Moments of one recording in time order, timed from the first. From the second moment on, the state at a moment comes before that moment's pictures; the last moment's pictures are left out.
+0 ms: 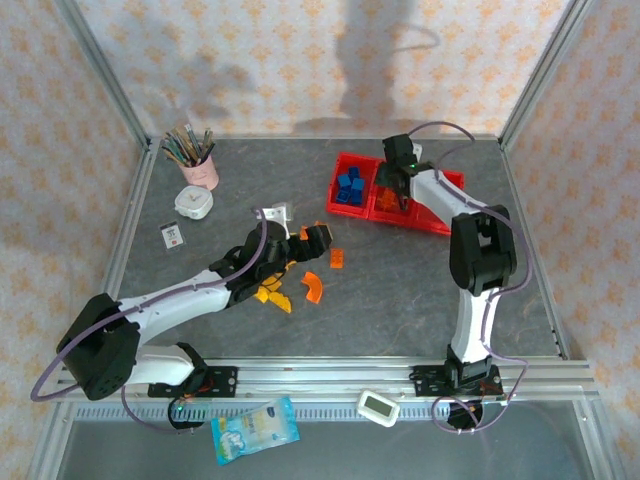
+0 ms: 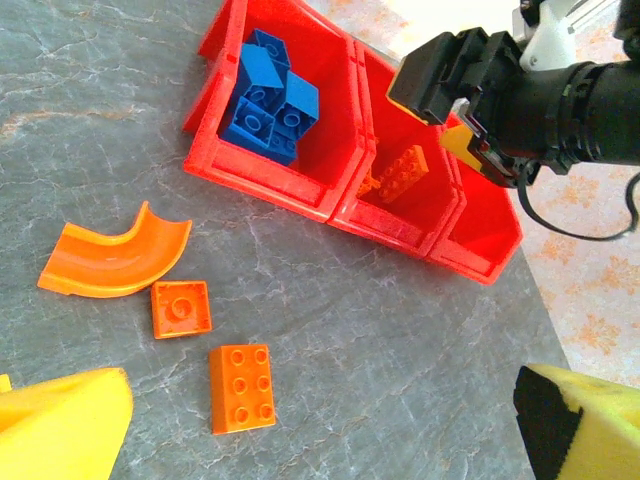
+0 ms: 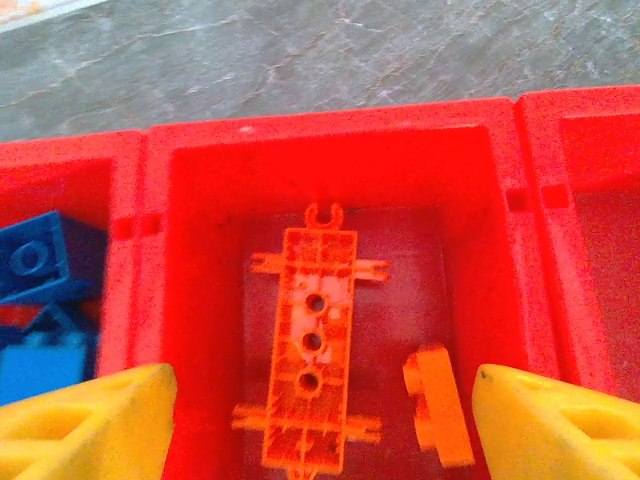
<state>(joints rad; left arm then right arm) -0.69 1.28 0.69 0.15 -0.10 -0.80 0.30 1.96 1.54 -0.49 0.27 0.50</state>
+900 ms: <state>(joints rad) -0.69 0.89 0.49 0.02 -0.21 -0.85 0.72 1.62 1.09 -0.42 0.17 0.59</state>
